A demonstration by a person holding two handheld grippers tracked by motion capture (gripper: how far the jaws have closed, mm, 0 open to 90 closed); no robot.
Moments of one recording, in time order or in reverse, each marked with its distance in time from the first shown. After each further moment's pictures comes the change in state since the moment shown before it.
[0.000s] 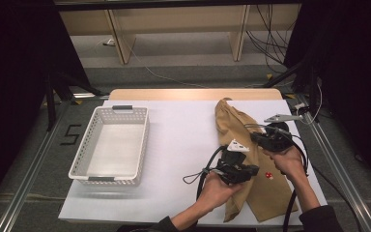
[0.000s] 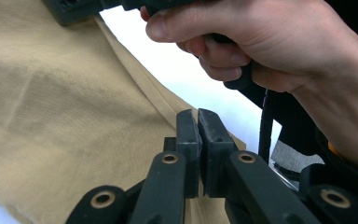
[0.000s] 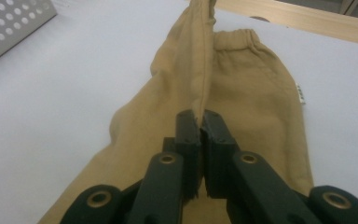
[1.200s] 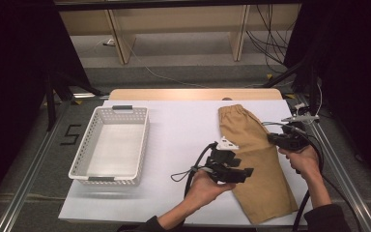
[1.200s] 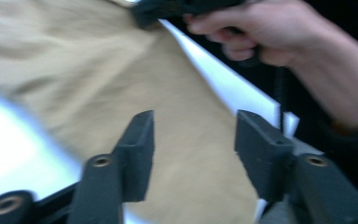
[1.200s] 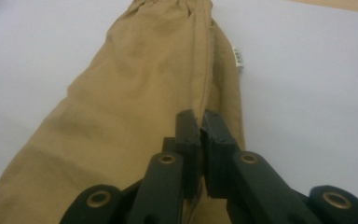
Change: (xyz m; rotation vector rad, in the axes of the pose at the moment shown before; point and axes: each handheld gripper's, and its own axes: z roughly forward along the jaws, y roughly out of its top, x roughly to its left) left arm 0.013 -0.003 -0.035 -0.007 0.088 0.045; right arm -0.055 -0.020 0.001 0.058 -0.070 0.076
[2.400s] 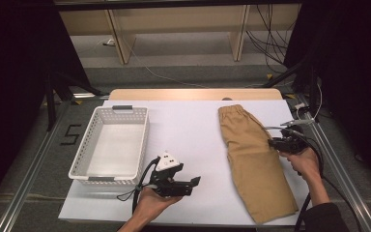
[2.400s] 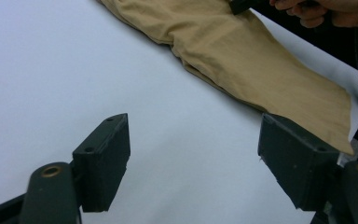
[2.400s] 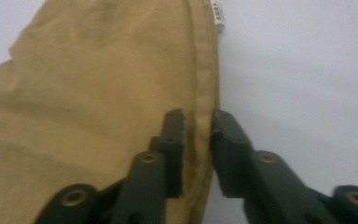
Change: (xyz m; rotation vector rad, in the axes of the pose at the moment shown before) left arm 0.061 -0.081 -0.086 -0.082 0.177 0.004; right arm -0.022 -0.017 0.026 0.083 -0.021 -0.006
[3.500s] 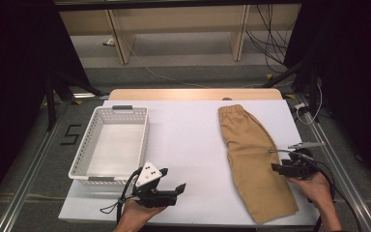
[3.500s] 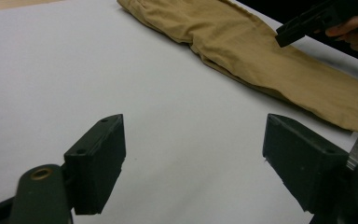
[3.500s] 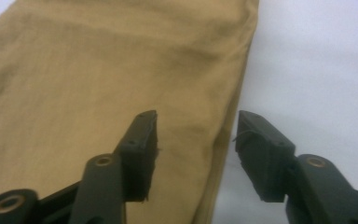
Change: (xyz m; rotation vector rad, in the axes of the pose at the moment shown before) left arm 0.012 -0.030 -0.034 -0.066 0.058 0.037; right arm 0.020 -0.061 -0.032 0.075 0.022 0.036
